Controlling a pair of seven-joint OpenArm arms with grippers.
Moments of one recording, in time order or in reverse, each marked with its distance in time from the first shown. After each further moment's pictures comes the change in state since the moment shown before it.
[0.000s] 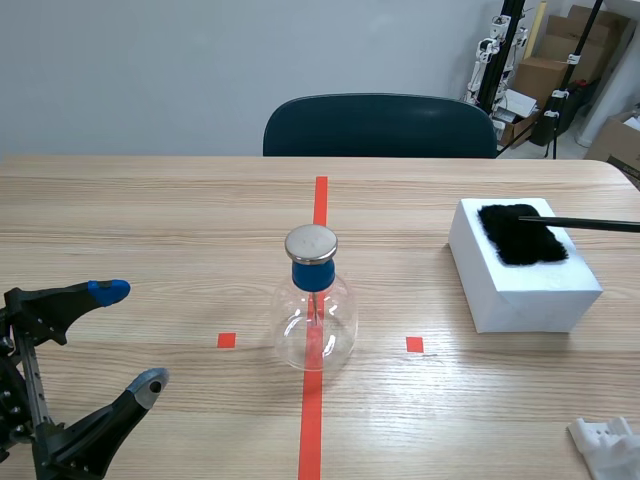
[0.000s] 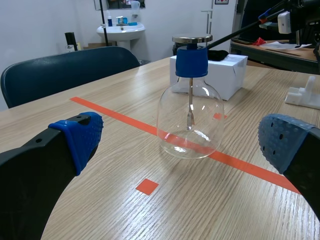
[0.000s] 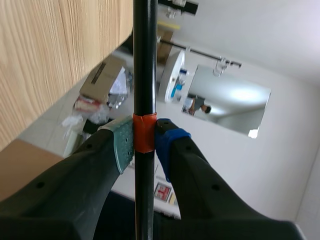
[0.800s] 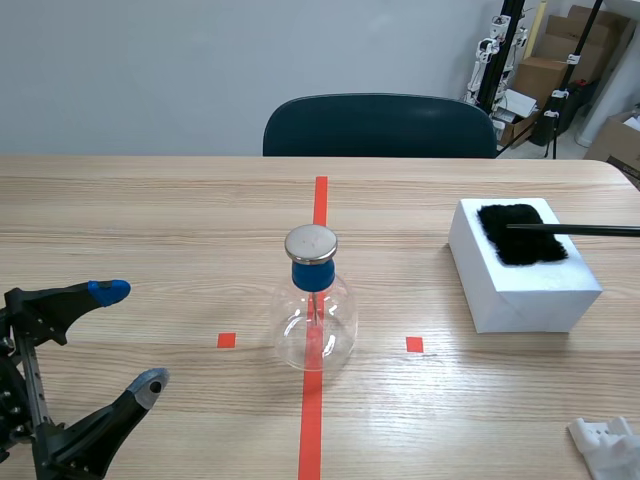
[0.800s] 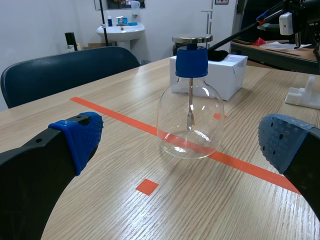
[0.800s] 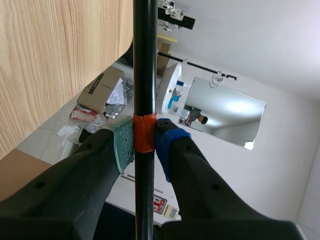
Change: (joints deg) left arm 0.0 0.0 0.0 0.0 0.0 0.0 0.0; right arm 0.0 0.0 0.0 0.0 -1.0 -0.5 2.3
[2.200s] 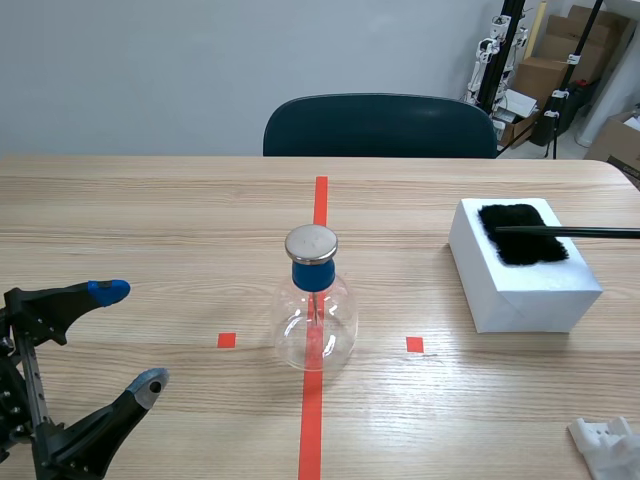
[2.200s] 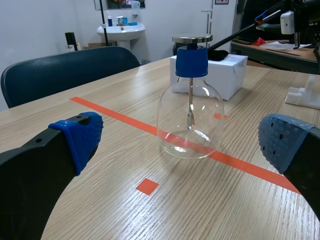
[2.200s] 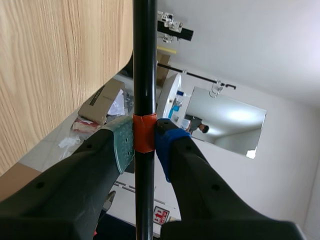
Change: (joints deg) left arm 0.0 0.0 0.0 0.0 0.0 0.0 0.0; right arm 0.0 0.0 0.0 0.0 1.1 0.0 2.1
